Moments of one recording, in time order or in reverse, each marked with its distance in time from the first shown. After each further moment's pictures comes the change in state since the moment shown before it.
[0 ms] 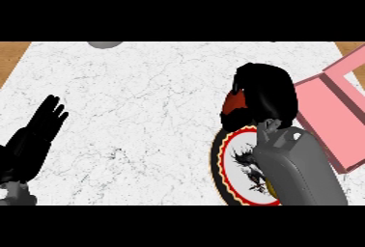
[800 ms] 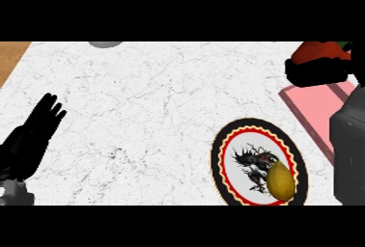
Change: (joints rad) left arm -0.015 0.001 0.023 0.011 0.002 -0.016 0.003; right arm -0.190 -0.152 -0.274 -0.153 0.094 0.101 0.069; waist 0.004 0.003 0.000
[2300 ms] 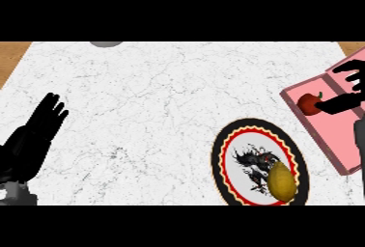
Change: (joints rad) left arm 0.007 -0.041 -0.001 -0.067 -0.036 0.004 0.048; right arm 0.279 -0.132 -0.278 0.531 -0.190 -0.317 -0.425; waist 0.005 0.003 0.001
